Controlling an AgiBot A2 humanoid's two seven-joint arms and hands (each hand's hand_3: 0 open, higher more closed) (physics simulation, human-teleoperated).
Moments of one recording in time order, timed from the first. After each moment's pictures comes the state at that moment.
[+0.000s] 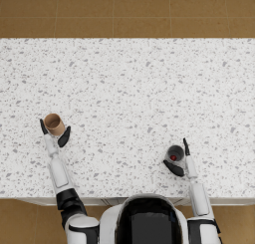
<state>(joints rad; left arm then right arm) 0.33 1.26 -0.30 -1.05 1.49 0.01 0.00 -0.18 -1.22 0.11 1.71 1.46 0.00 0.00</state>
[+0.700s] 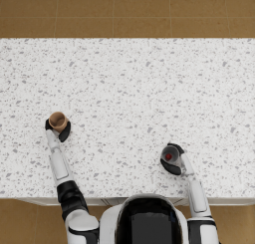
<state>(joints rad) 0.46 1.27 -0.29 -0.86 1.49 -0.01 0.00 -0.13 -1.27 0.10 1.67 1.46 0.17 0.00</state>
